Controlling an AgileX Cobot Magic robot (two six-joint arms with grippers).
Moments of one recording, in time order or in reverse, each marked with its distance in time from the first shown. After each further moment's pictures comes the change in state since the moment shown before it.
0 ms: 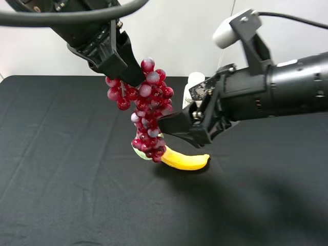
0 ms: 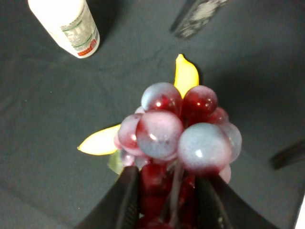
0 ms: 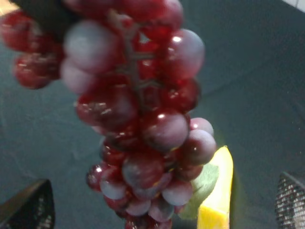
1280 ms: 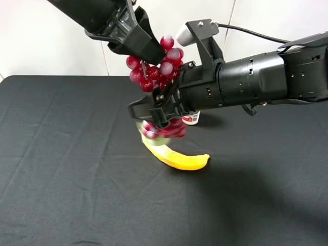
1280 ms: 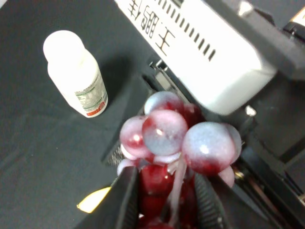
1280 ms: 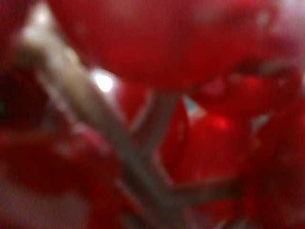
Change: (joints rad) left arm 0.000 0.000 0.000 -0.097 -0.159 0.004; right arm 0.000 0.253 -0.104 0.578 0.037 -0.494
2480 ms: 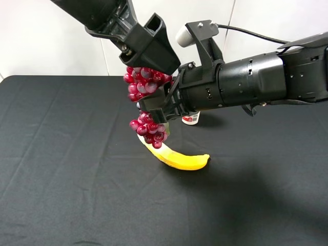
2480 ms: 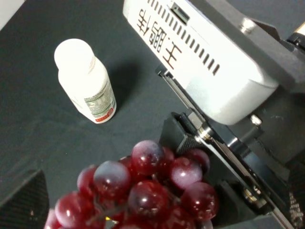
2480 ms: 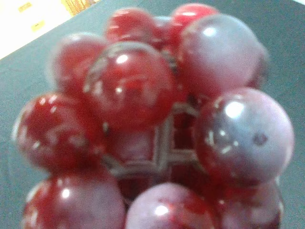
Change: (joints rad) left arm 0.000 0.000 0.000 0.016 -0.019 0.000; right arm 0.000 0.003 0.000 0.002 -0.003 -0.002
